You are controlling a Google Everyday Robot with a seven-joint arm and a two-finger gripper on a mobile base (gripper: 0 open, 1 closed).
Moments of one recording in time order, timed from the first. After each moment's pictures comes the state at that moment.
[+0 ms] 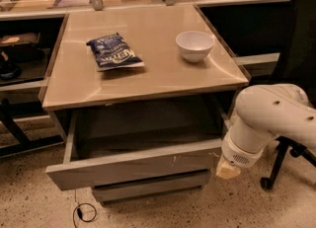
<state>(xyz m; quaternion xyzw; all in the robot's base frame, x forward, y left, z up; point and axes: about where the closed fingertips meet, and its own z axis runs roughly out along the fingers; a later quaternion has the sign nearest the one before) 0.410 -0.193 0.661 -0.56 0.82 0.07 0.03</state>
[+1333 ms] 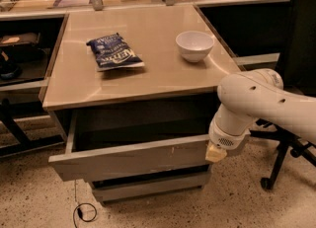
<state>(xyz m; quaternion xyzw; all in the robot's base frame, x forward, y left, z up) 0.467 -0.169 0.666 -0.59 0.81 0.04 0.05</state>
